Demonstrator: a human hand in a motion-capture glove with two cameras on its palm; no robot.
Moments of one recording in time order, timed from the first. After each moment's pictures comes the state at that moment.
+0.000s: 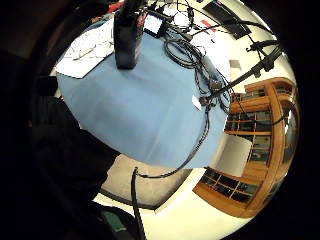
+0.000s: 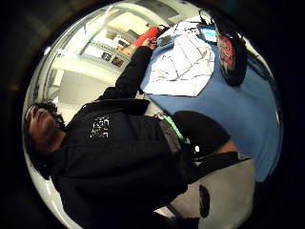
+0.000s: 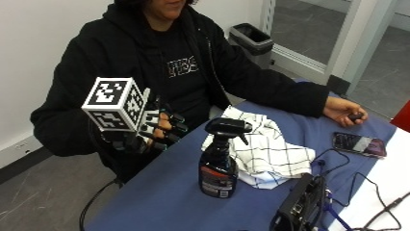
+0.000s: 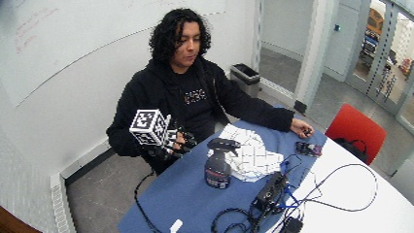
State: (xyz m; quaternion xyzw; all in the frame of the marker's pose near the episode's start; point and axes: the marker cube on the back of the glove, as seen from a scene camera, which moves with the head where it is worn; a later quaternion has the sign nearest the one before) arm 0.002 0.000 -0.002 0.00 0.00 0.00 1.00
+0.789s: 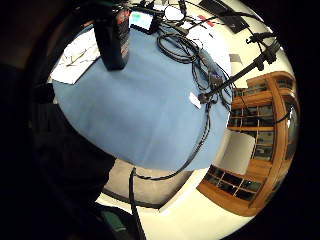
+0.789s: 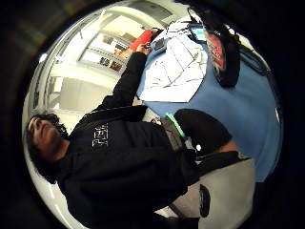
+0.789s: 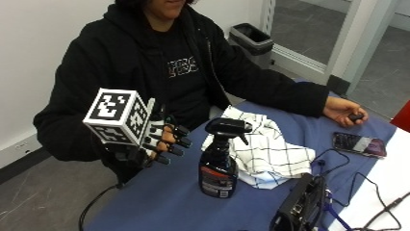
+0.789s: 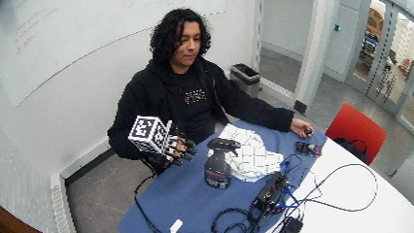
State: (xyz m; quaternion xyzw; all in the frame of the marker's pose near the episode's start) arm 0.028 -0.017 0.003 0.00 -0.02 0.03 1.00
